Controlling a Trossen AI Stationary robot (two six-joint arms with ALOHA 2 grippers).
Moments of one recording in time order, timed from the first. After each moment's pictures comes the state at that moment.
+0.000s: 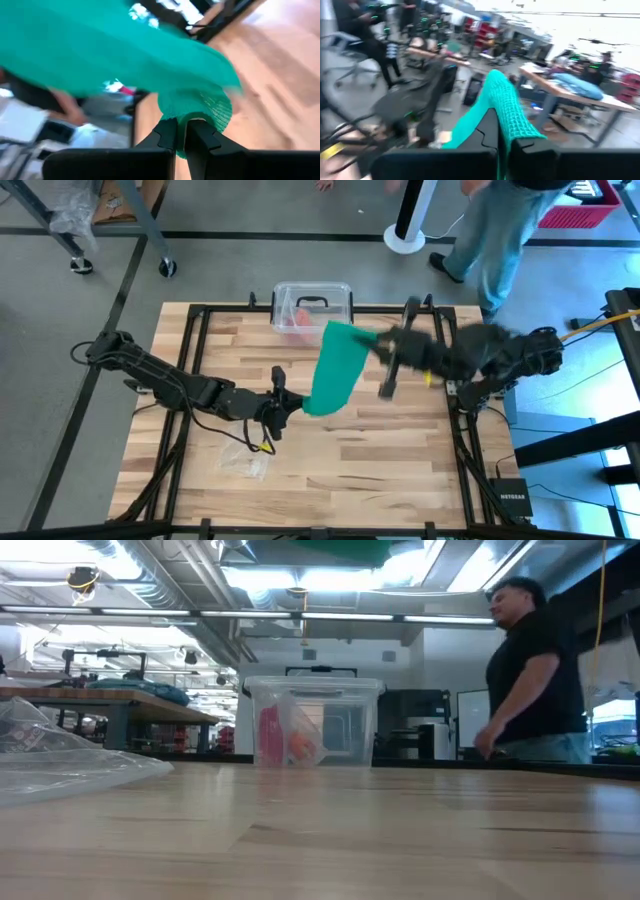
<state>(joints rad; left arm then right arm) -0.37 1.32 0.95 0.05 -0.60 0.66 0.34 1.38 1.79 -0.34 0.64 -0.32</state>
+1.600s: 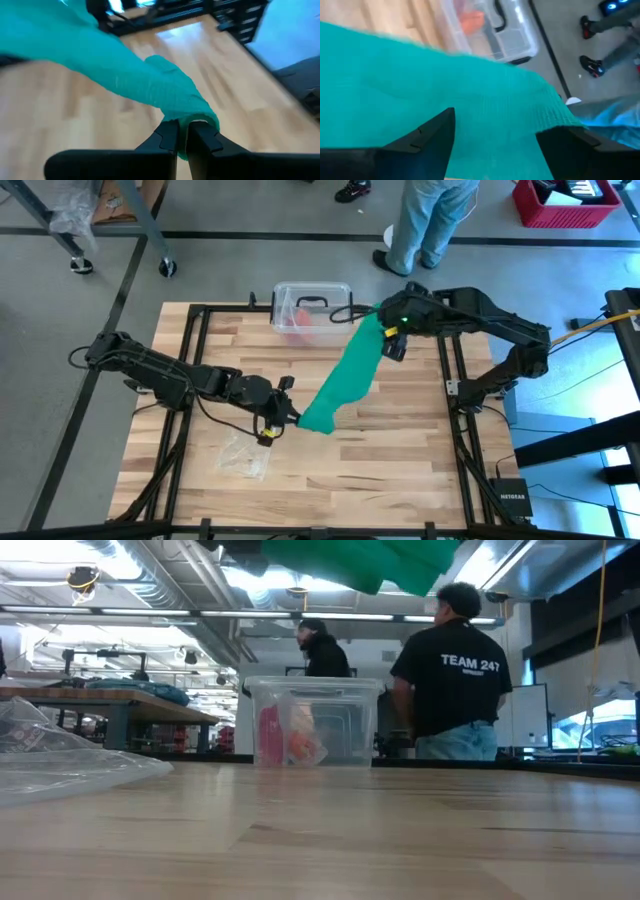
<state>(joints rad) -0.24 1.32 0.95 -0.12 -0.02 0.11 -0.12 1.46 1.87 -1.41 0.43 0.03</state>
